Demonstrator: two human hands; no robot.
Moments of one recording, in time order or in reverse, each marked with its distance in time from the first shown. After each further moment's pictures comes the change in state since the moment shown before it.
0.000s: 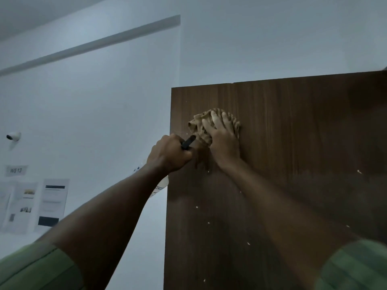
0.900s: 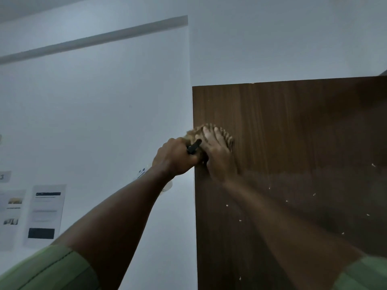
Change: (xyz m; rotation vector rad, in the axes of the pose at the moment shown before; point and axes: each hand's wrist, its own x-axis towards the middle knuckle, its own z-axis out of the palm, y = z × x) left_hand 0.010 -0.090 -0.027 -0.050 -0.057 0.106; right_hand -0.034 -0.096 0.050 -0.011 0.015 -0.093
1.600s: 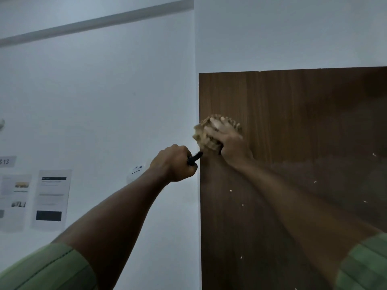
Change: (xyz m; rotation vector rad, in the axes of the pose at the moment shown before) left_hand -0.038 -0.034 0.007 0.253 -0.161 0.078; right_hand -0.002 0.024 -0.022 0.078 -0.174 -0.062
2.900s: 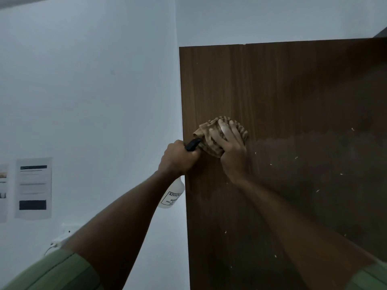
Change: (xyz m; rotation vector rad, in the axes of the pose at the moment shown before) left_hand -0.008 0.042 0.063 -0.625 0.003 -0.202; right_hand -0.093 -0.003 0.018 0.011 0.290 0.226
